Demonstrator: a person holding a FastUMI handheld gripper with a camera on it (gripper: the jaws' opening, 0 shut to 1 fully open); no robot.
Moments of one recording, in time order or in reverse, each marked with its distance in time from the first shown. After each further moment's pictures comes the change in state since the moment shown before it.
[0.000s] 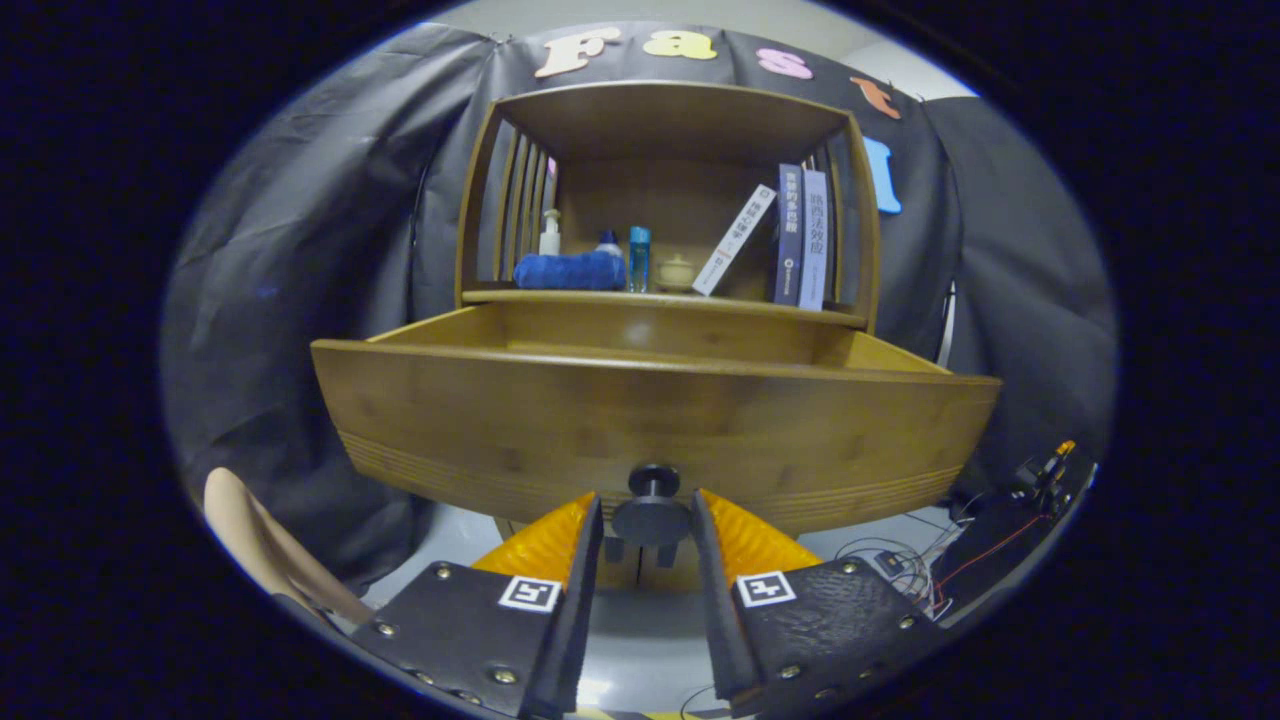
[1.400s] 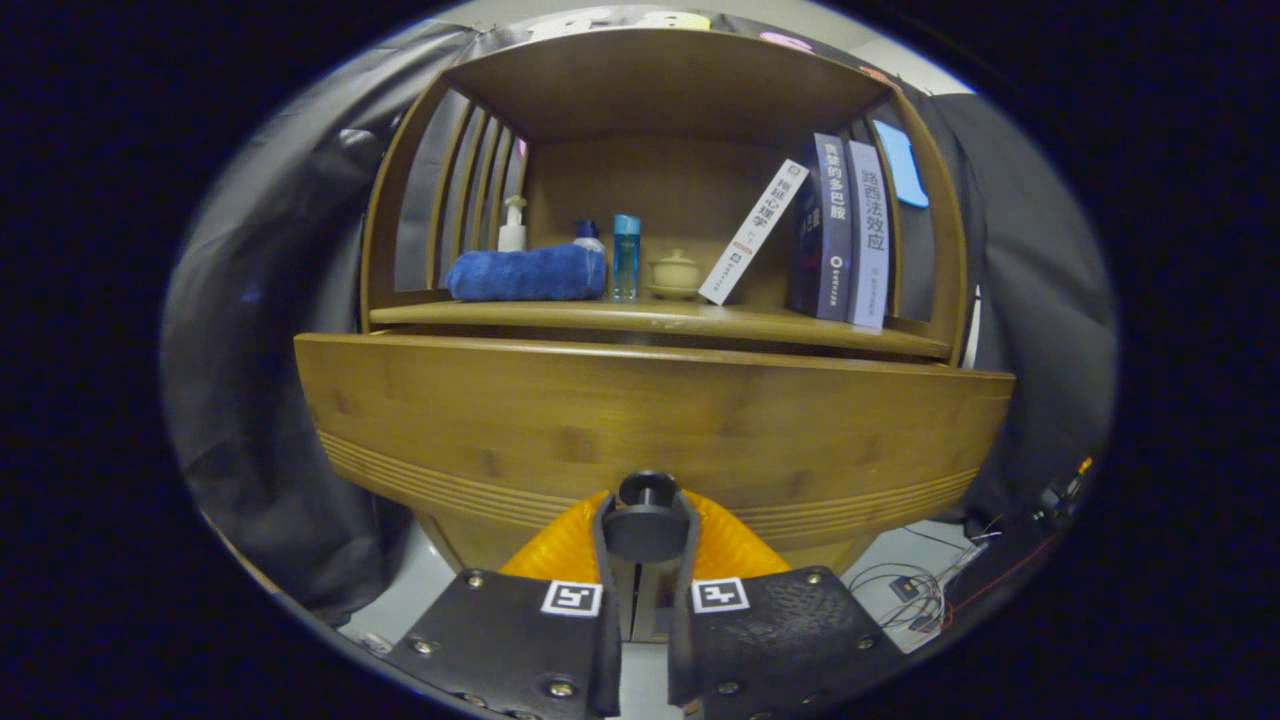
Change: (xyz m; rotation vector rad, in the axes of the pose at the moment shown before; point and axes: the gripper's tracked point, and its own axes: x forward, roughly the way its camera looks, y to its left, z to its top) arm 0.152 0.001 0.018 0.028 0.036 -0.012
